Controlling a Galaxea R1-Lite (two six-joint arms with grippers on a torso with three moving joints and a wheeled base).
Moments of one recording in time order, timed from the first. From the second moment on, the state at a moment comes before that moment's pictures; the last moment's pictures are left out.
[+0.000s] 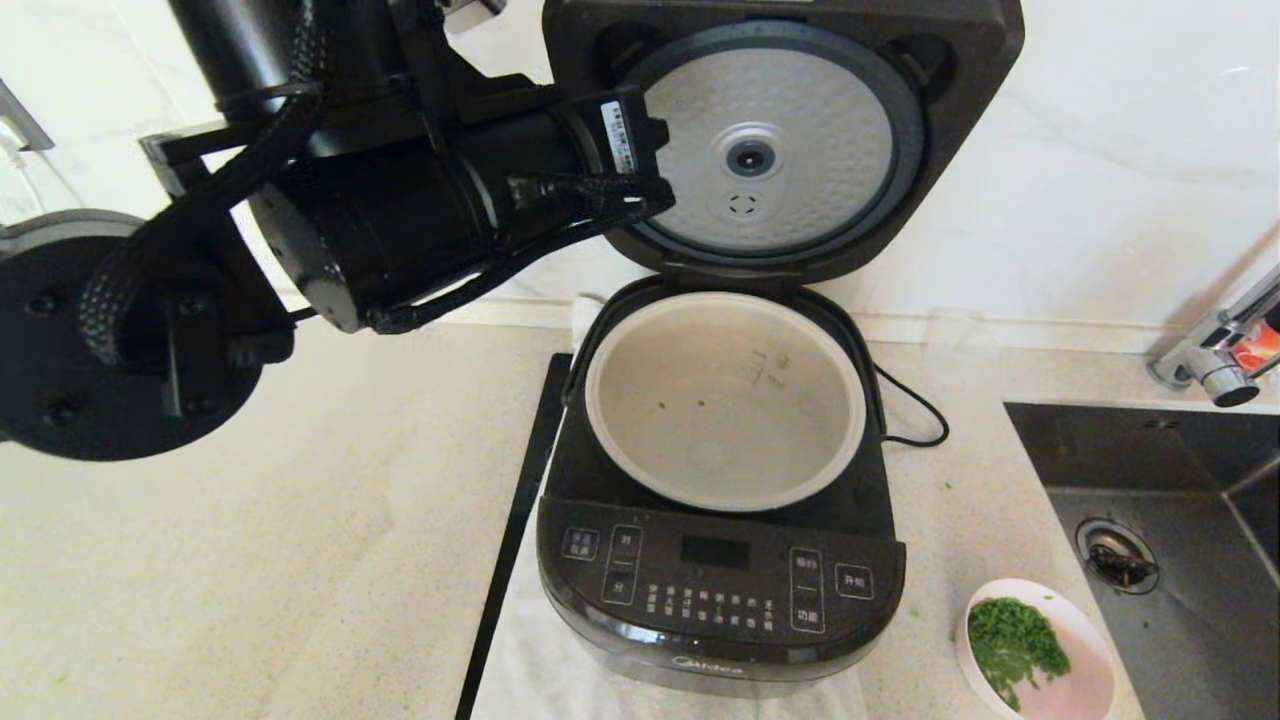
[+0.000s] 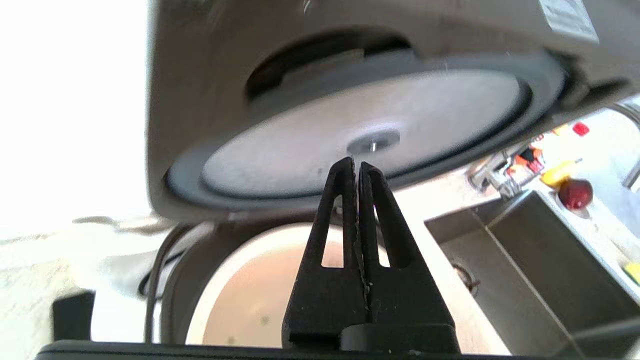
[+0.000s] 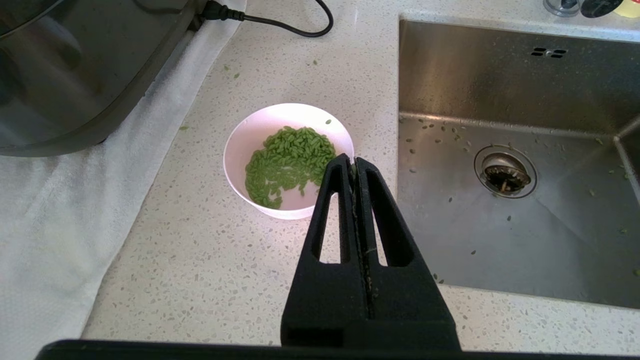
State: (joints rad) left arm -0.71 1.70 -1.38 -0.47 0.08 -0.12; right arm 0.00 0.00 0.00 0.00 0.00 0.01
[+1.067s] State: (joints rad) left arm -0.19 0.72 -0.63 -0.31 0.40 0.05; right arm 0.00 0.00 0.00 0.00 0.00 0.01
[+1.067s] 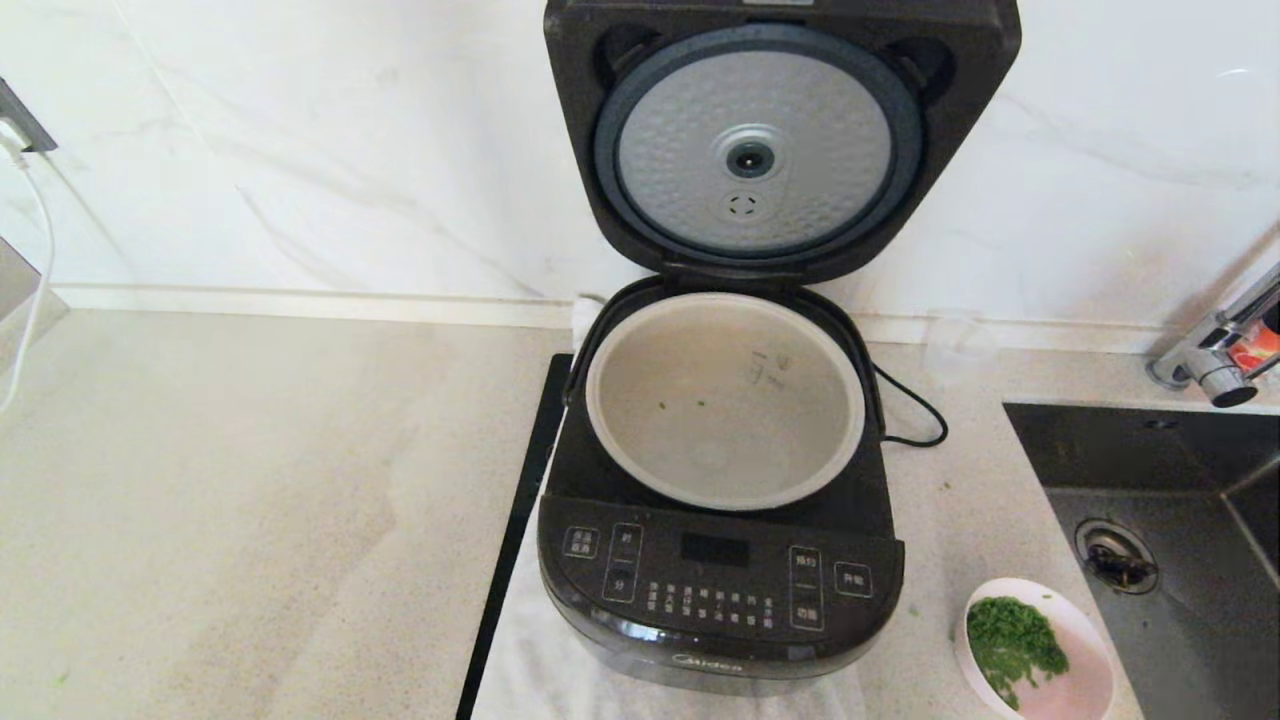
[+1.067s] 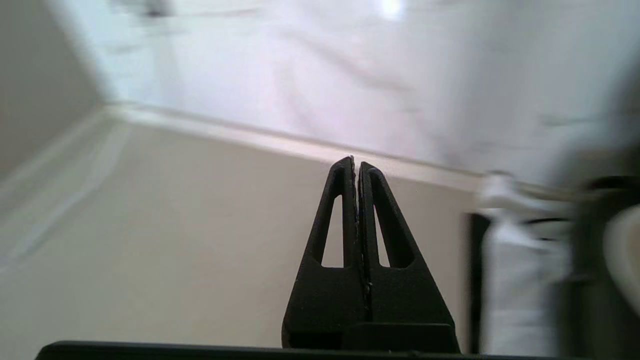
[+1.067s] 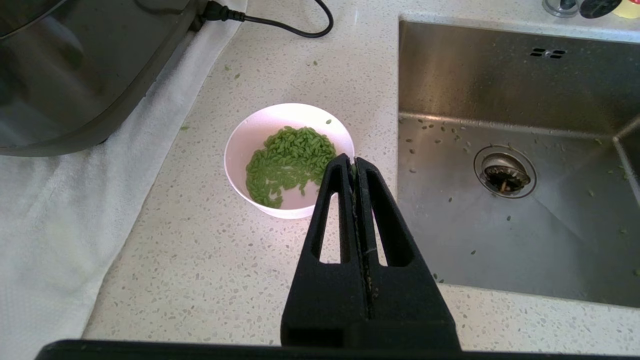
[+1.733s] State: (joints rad) left arm -0.02 0.05 -0.05 -0.04 0.12 0.04; right arm 0.00 0.00 0.00 0.00 0.00 0.01
